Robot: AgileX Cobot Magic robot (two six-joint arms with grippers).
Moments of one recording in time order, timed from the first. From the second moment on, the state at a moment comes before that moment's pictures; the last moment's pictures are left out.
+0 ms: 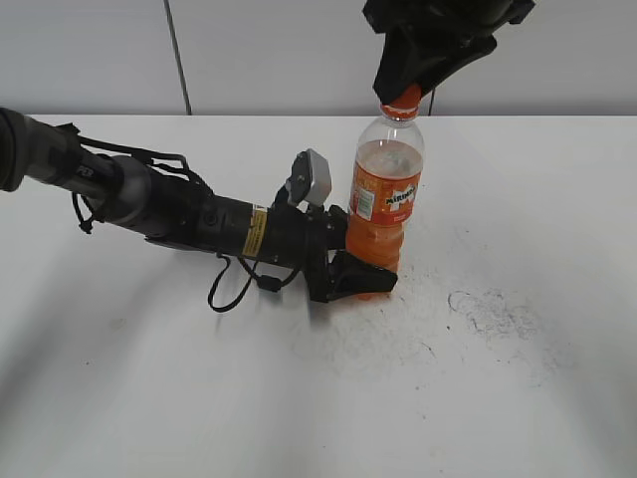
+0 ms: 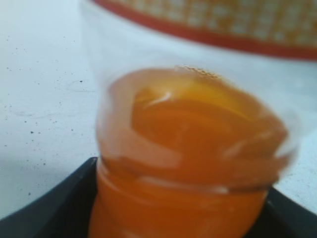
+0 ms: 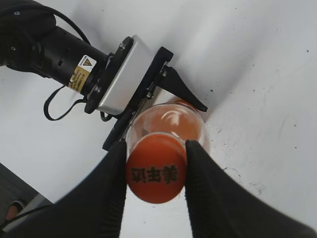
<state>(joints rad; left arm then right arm) -0.48 2.47 -1.45 1.39 -1.06 -0.75 0.41 1.86 -1.78 0.29 1.21 -0.18</state>
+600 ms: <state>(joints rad) -0.48 2.47 -1.45 1.40 -1.06 -0.74 0.41 1.86 -1.78 0.35 1.21 -1.02</state>
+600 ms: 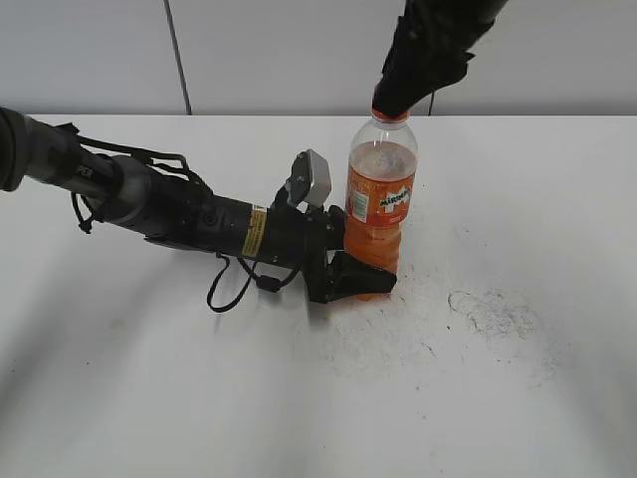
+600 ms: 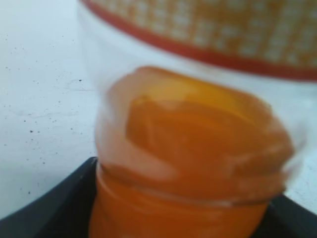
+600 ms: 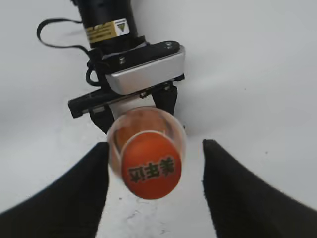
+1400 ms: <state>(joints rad) -0.48 2.47 -1.45 1.40 -1.06 -0.74 0.41 1.86 -1.78 0.33 1.21 -0.49</state>
